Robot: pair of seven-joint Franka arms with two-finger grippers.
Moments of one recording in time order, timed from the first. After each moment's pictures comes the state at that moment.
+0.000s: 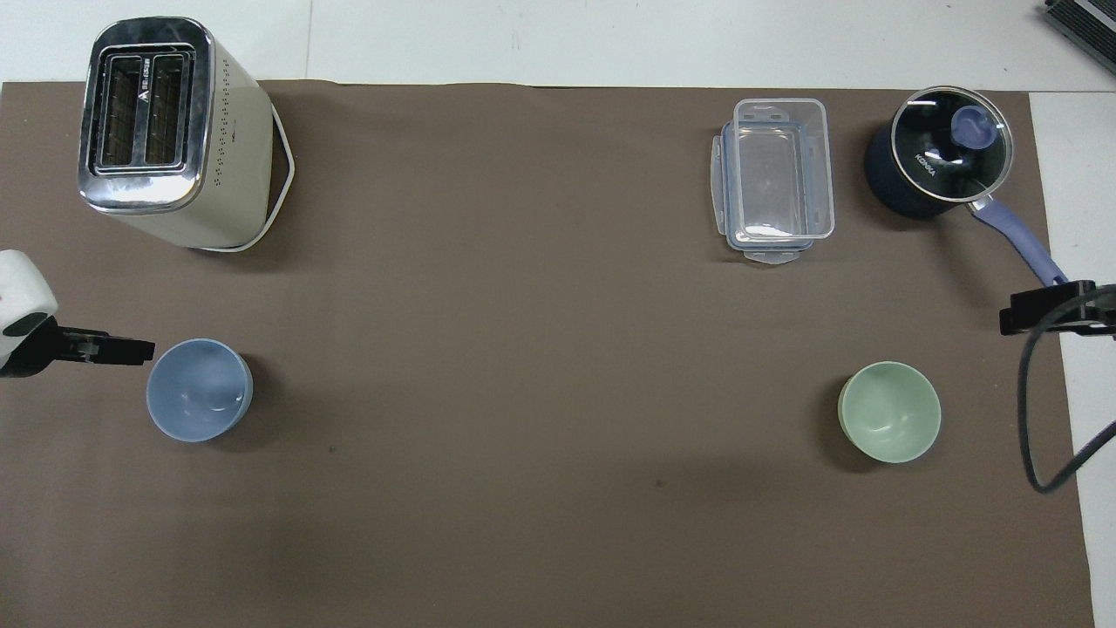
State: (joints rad) left arm 0.16 -0.07 0.01 -2.18 -0.12 2.16 0.45; right arm 0.05 -0.10 -0.06 -1.58 -0.03 1.49 0.05
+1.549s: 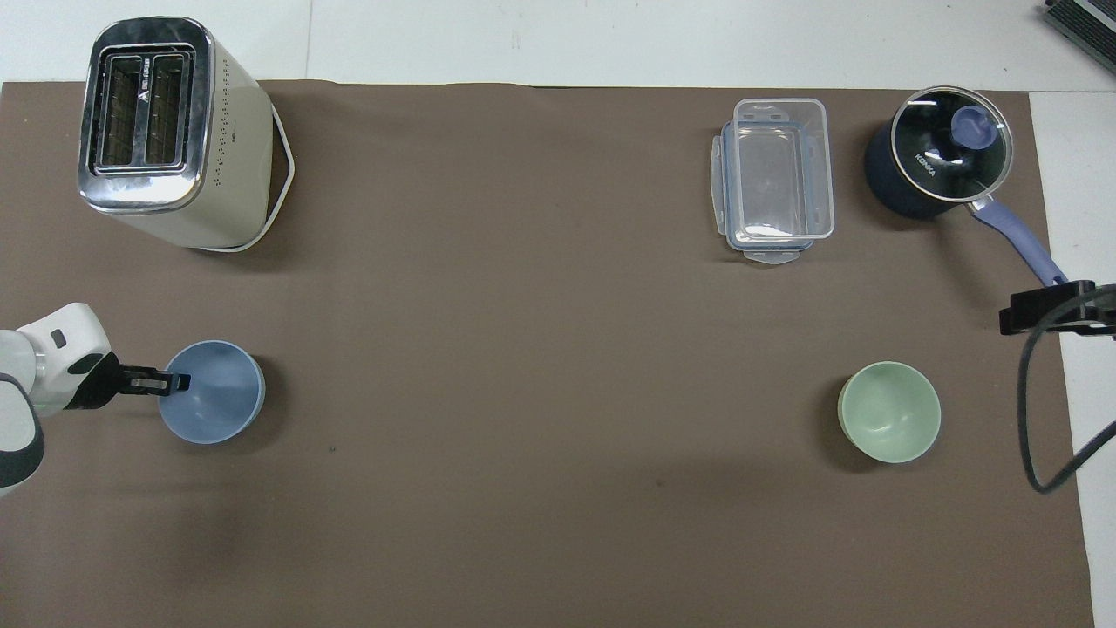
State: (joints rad) left arm 0.22 0.04 0.00 -2.32 -0.31 2.28 0.63; right arm 0.05 -0.10 -0.06 -1.58 -0.03 1.49 0.05
